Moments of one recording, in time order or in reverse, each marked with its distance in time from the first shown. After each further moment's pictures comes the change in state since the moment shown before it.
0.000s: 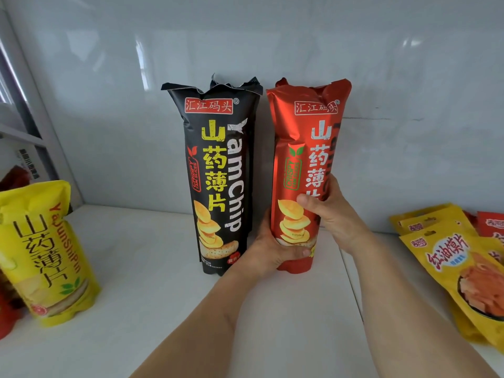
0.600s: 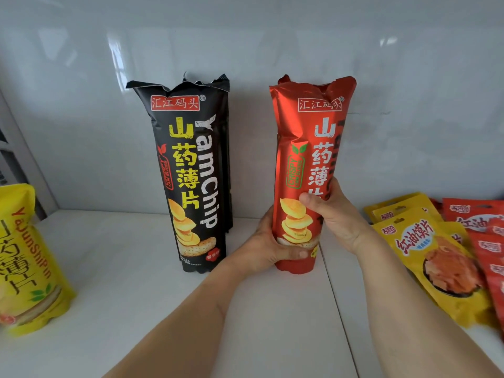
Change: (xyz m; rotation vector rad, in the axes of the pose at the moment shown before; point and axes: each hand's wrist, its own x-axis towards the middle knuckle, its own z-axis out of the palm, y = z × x) left_hand 0.004 0.010 0.024 0.069 -0.212 0.026; right_hand -0.024 0.002 -0.040 0.026 0.049 0.004
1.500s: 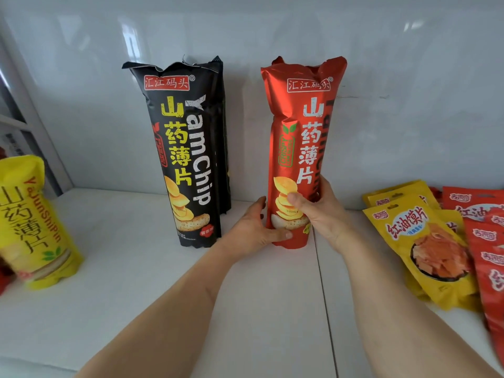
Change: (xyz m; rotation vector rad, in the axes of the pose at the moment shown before) left_hand -0.024 0.018 0.011 0.276 0.190 -0.188; right_hand -0.017 0.030 -0.003 -0.111 0.034 0.080
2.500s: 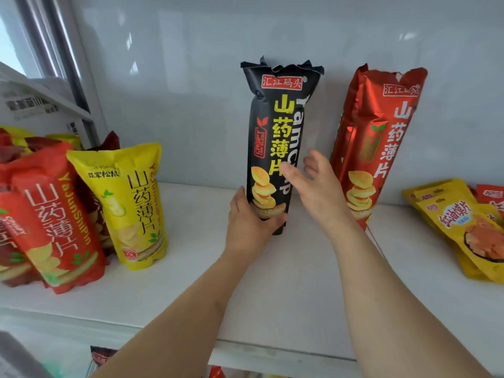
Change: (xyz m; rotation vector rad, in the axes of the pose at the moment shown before) left_hand -0.077 -0.062 -0.106 0.006 0.489 0.107; right_hand -0.037 -0.086 0.166 -0.195 0.194 -0.119
